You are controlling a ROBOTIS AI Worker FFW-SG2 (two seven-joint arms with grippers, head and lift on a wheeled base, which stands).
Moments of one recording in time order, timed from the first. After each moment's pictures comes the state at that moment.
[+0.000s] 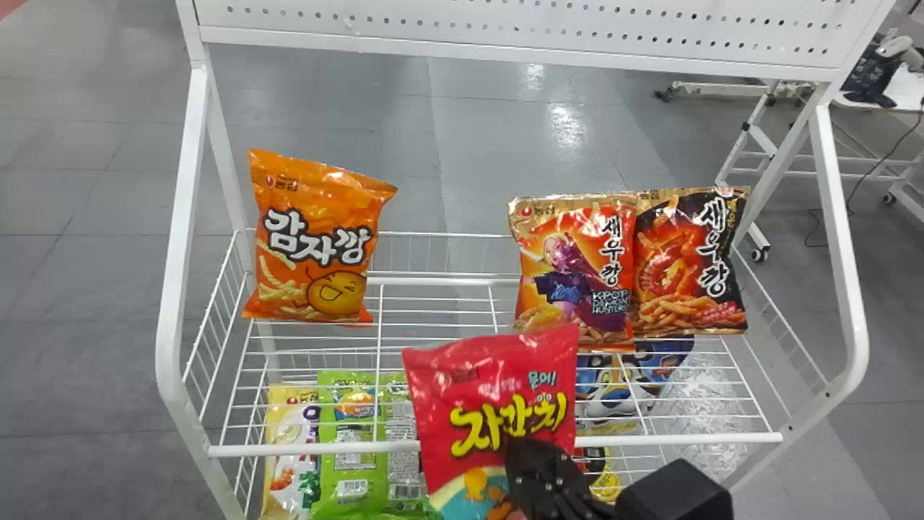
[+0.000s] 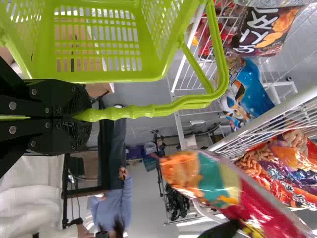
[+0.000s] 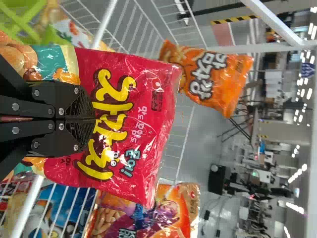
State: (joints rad) left arm 0.63 0.10 0.10 -2.04 0.57 1.19 -0.81; right arm 0.71 -0.55 0.36 -2.64 -0.18 0.70 -0.33
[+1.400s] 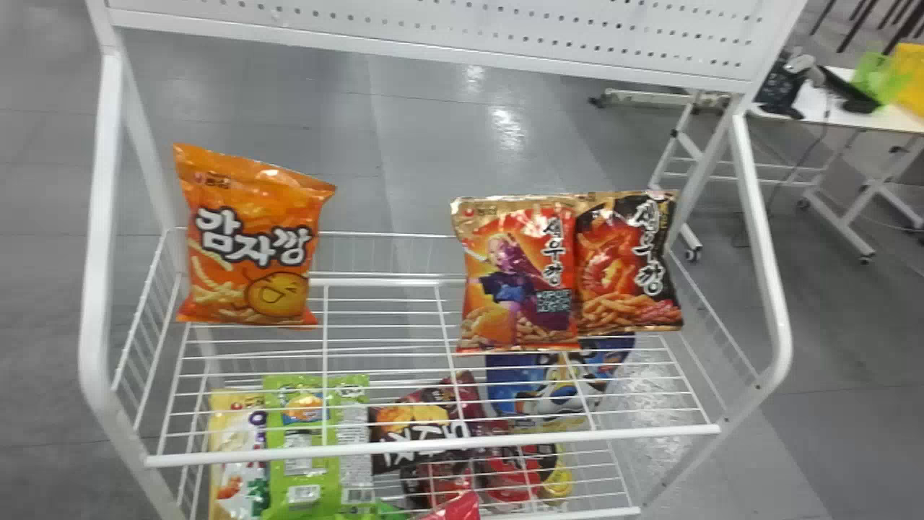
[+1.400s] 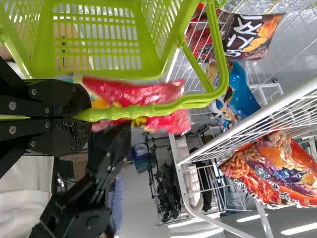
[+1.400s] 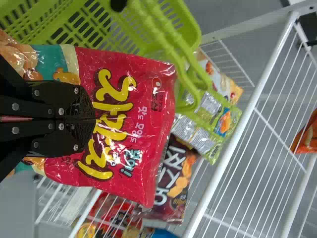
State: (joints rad) left arm 0.63 0.09 0.11 -2.04 0.57 1.17 -0.81; right arm 0.60 -0.55 0.55 -2.40 -0.24 0.91 -0.32
